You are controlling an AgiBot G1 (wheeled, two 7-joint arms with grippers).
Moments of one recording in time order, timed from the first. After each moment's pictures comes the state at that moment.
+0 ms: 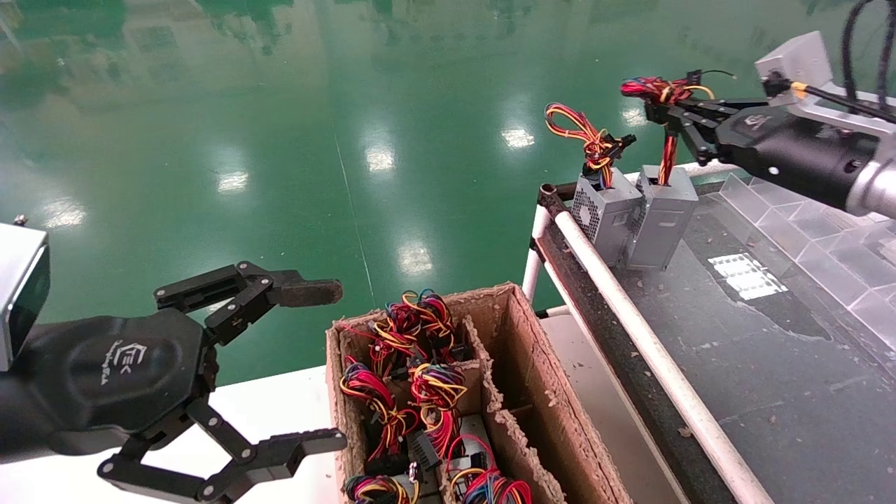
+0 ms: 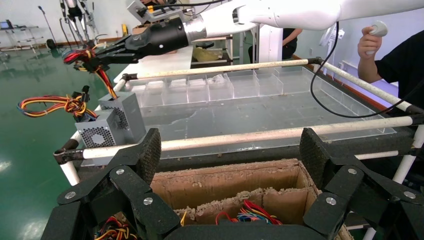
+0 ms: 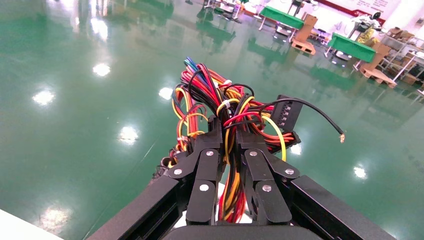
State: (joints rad) left arm -1.09 0.58 0.35 -1.26 0.68 1.47 -0.15; right arm 1.68 -0.97 -0.33 0.21 -1.20 -0.99 -0.31
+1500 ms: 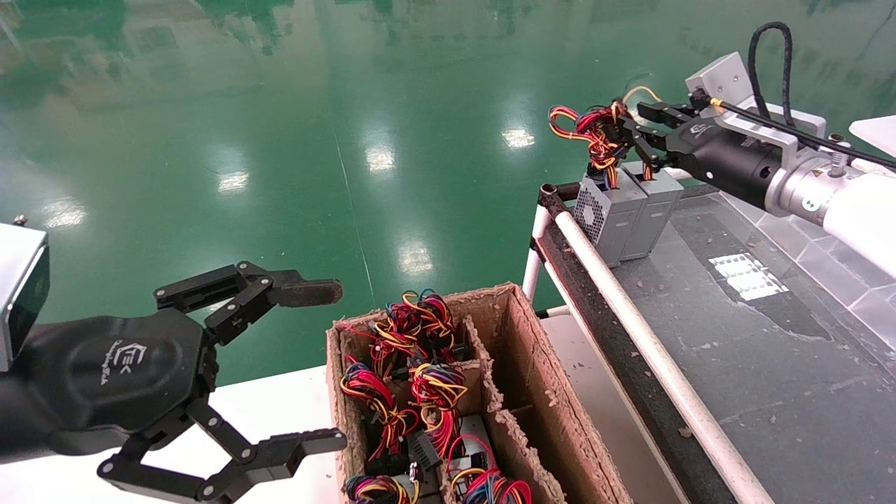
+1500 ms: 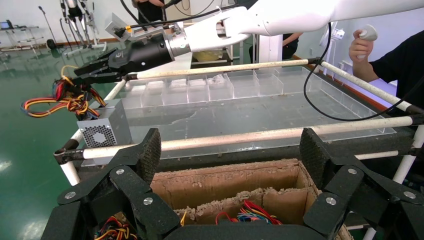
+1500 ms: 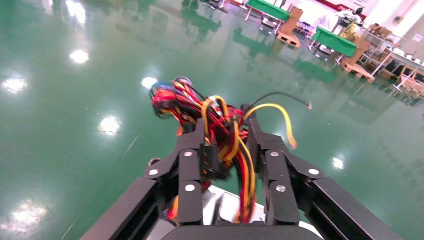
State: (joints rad) left arm -1.09 0.58 0.35 -1.26 0.68 1.47 -0.15; right arm 1.72 -1.11 -0.31 0.02 -1.18 -0.86 -0.51
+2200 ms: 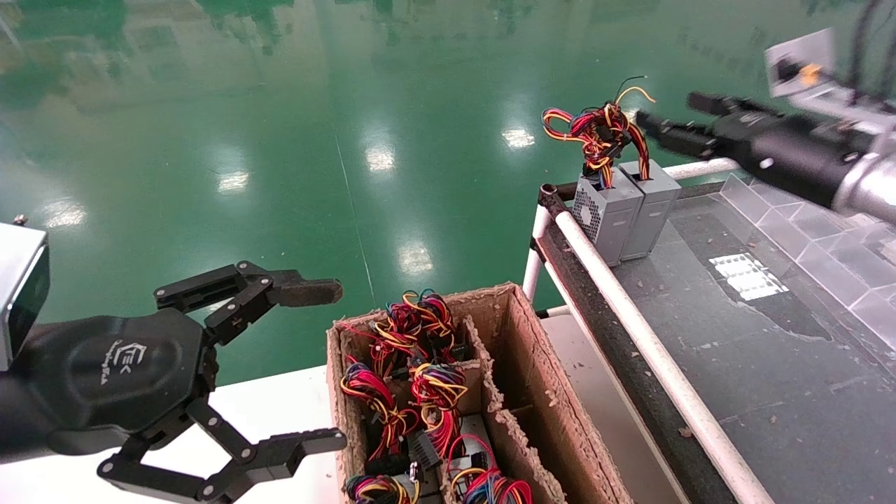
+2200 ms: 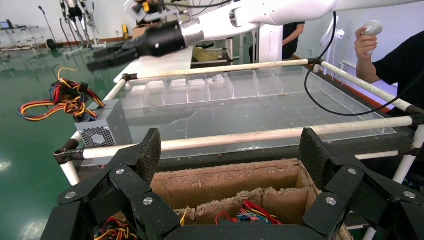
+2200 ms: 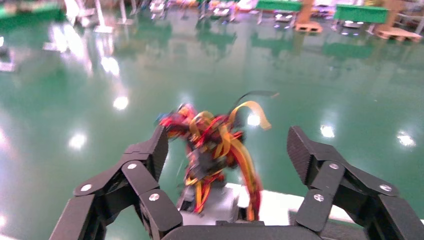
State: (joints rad) left arm -1.09 0.58 0.35 -1.26 0.68 1.47 -0.15; right arm 1.77 -1.02 -0.30 -0.04 -1.17 -1.03 -0.28
